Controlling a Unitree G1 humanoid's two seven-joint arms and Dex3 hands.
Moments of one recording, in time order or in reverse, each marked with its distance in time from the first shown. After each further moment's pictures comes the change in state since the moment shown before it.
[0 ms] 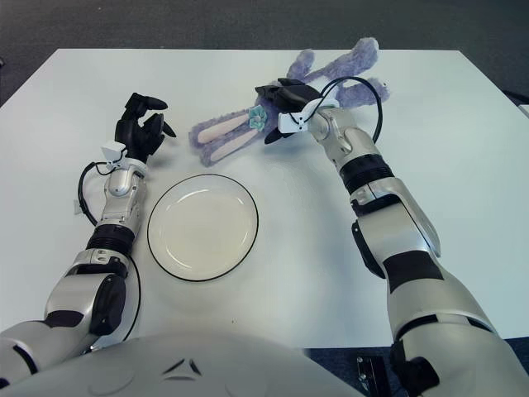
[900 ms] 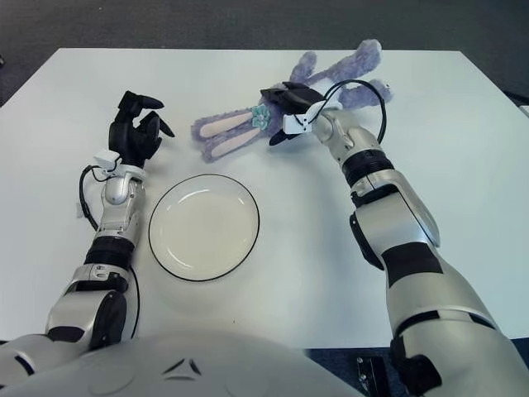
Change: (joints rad) left arm 0.110 -0.030 -0.036 -0.232 -0.013 -0.037 -0.009; right arm -0.047 0.003 0.030 0.193 0.007 -0.062 -0.072
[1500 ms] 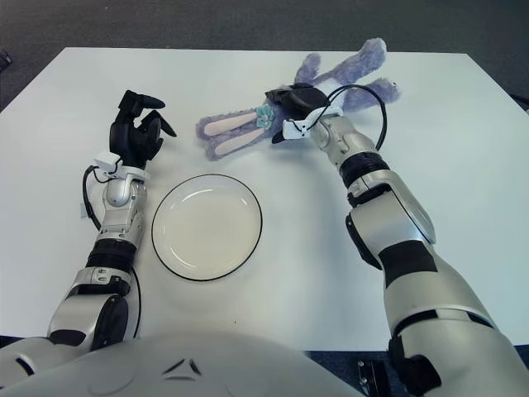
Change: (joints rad) left arm 0.005 0.000 -0.002 -0.002 -0.002 0.000 0.000; right arm 0.007 0.028 0.075 0.083 -0.064 0.054 -0.306
